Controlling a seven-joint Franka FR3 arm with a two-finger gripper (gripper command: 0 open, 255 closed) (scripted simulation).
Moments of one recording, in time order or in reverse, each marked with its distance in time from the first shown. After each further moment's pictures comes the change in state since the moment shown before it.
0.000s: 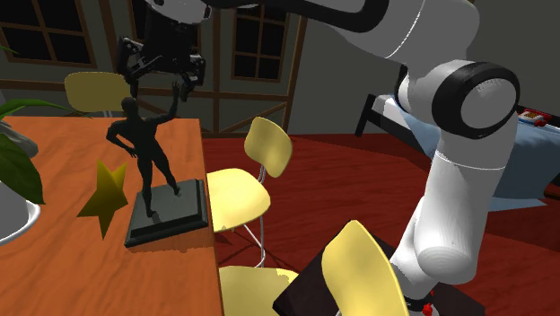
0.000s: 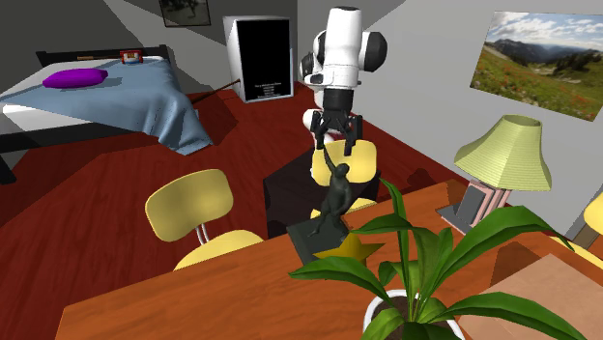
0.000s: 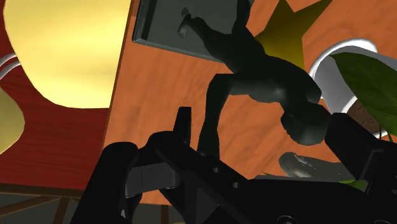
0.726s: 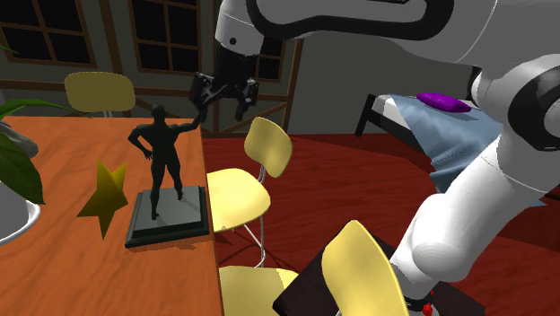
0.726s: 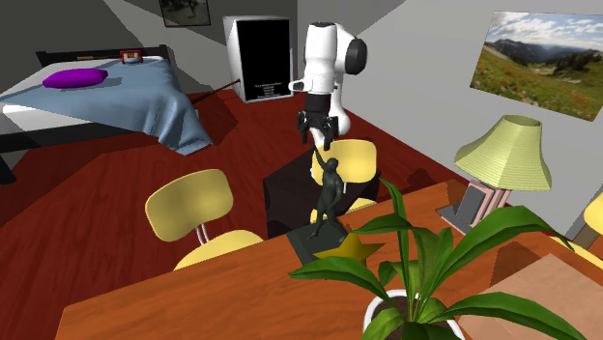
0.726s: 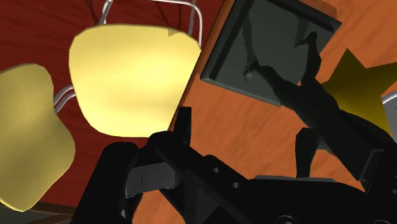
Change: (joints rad) arm -0.112 -0.362 -0.100 -0.489 0.209 0.070 -0.216
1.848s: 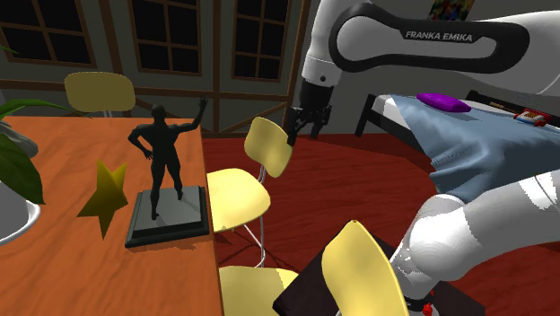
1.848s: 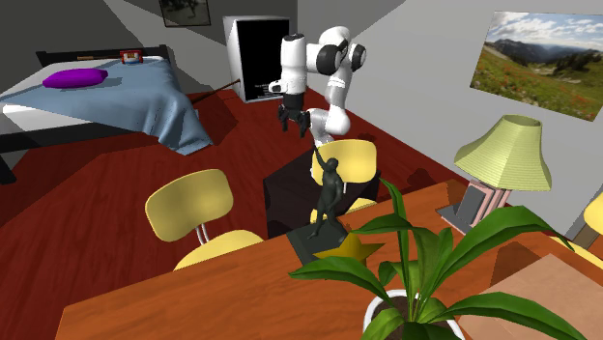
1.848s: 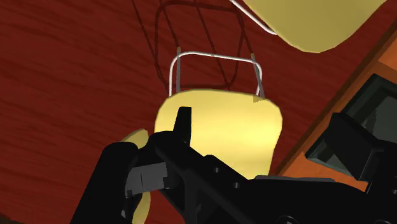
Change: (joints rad) arm -0.049 -0.431 -0.239 -0.483 0.028 -0.114 -0.335
